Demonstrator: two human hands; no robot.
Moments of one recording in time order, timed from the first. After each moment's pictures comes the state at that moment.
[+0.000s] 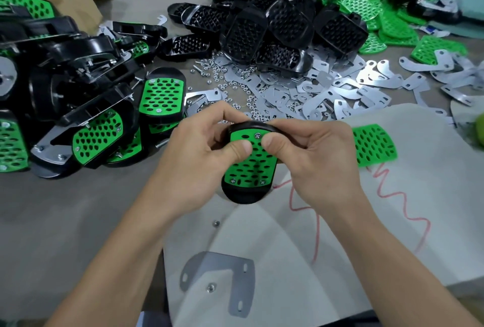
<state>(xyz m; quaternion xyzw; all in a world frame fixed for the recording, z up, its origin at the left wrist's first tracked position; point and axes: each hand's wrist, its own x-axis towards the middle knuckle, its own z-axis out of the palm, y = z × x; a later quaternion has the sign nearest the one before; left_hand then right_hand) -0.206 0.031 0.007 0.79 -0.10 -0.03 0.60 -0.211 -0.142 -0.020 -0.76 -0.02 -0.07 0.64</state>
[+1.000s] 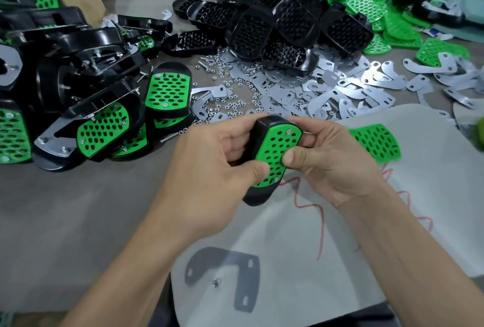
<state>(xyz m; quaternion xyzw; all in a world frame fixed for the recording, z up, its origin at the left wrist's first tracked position) -0.232 0.025 0.013 0.77 -0.13 -0.04 0.63 -0.201 -0.160 -0.023 -0.48 -0.02 0.17 0.86</state>
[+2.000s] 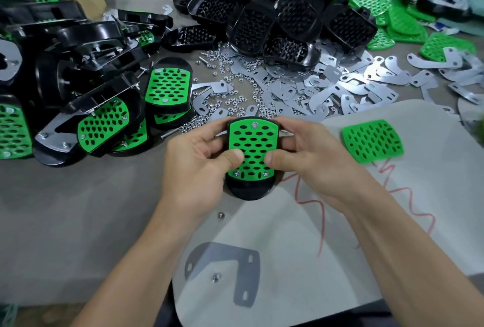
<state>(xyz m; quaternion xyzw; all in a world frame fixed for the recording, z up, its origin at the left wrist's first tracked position) -0.223 0.031 -0.030 0.70 0.02 0.01 0.72 -0.199 -0.153 -0.029 -0.66 -0.07 0.20 0.72</state>
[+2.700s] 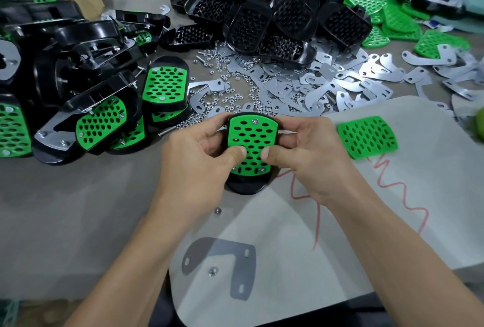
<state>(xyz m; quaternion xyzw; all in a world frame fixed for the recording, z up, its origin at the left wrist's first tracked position) -0.226 0.029 -0.021 0.76 -0.03 0.02 0.65 -0.204 -0.147 -0.034 -0.65 -0.04 0.12 0.75</state>
